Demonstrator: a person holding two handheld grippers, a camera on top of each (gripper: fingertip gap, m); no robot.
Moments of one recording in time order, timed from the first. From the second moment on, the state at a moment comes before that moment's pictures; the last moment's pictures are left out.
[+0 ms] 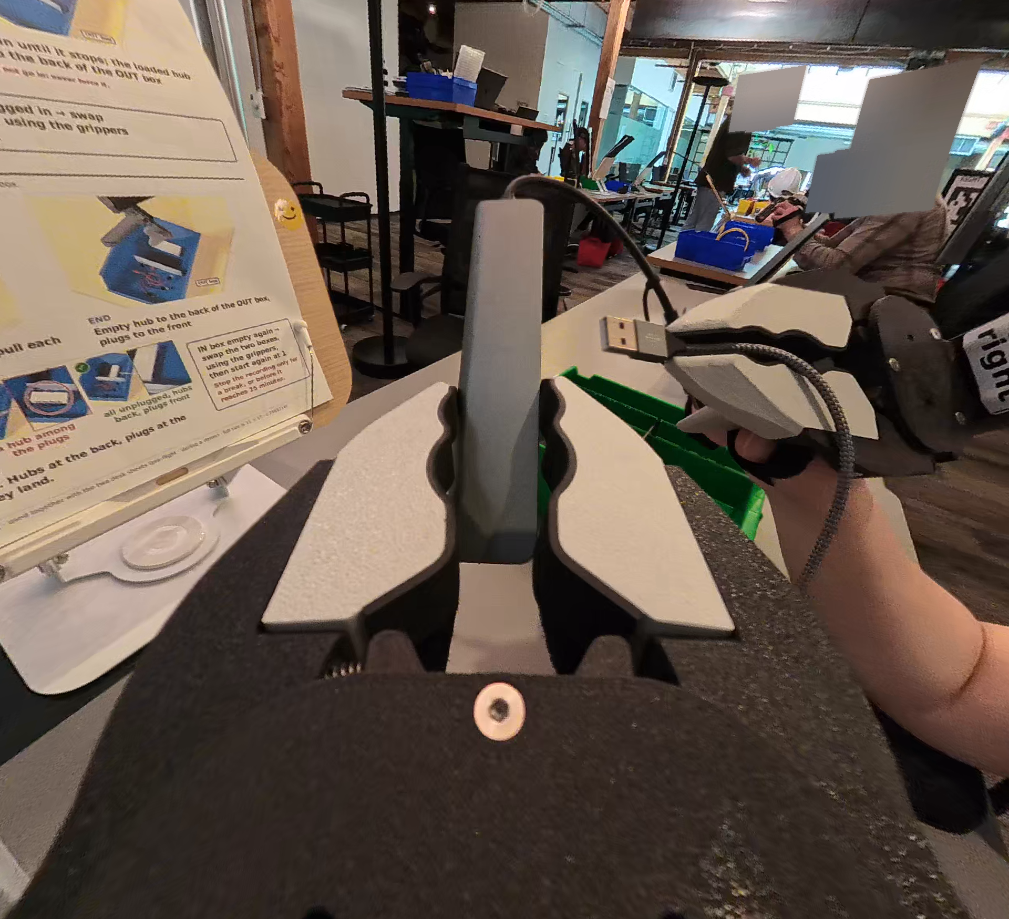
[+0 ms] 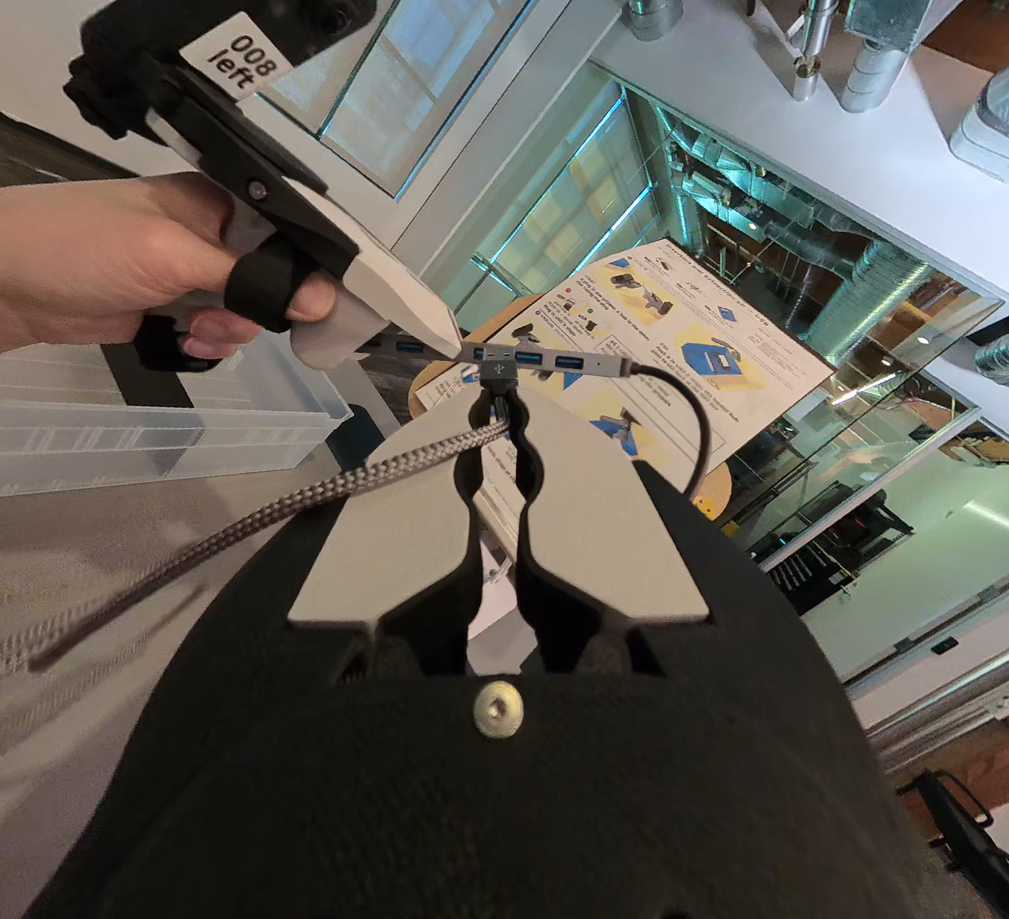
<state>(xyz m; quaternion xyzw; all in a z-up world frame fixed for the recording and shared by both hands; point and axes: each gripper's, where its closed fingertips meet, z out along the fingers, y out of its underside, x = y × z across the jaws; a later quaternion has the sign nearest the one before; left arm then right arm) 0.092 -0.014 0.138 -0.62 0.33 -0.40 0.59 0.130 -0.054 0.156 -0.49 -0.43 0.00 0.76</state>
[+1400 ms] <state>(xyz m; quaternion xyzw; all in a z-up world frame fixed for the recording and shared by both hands) 0.112 -0.044 0.164 -0.55 0.38 -0.23 0.71 0.131 -0.063 0.171 -0.48 -0.39 0.01 0.78</state>
